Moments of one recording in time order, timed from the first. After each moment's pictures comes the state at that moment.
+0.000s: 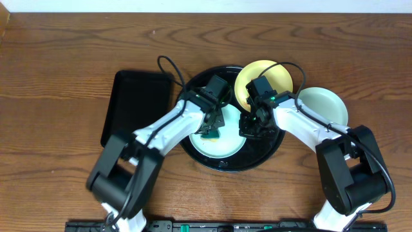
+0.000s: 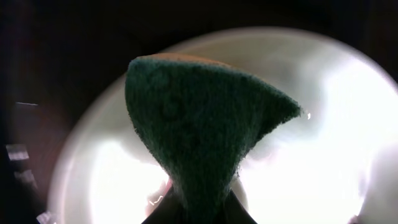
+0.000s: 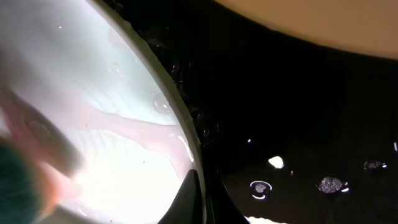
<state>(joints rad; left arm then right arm) -0.59 1.84 1.18 -0.66 -0.06 -0.80 0.44 1.86 1.10 -0.67 -0.27 0.54</state>
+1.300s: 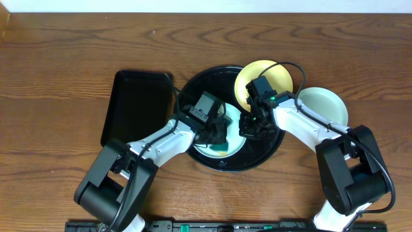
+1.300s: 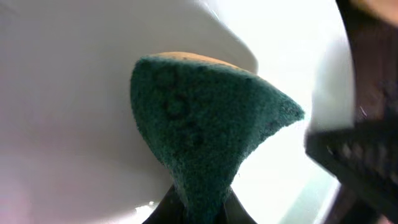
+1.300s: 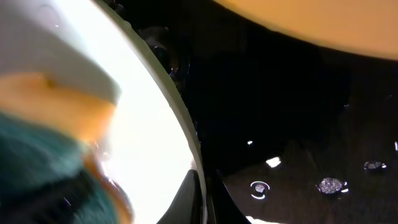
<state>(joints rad) -0.59 1.76 0.91 -0.31 0.24 -0.59 0.44 1.86 1.10 -0.67 -0.27 0.54</state>
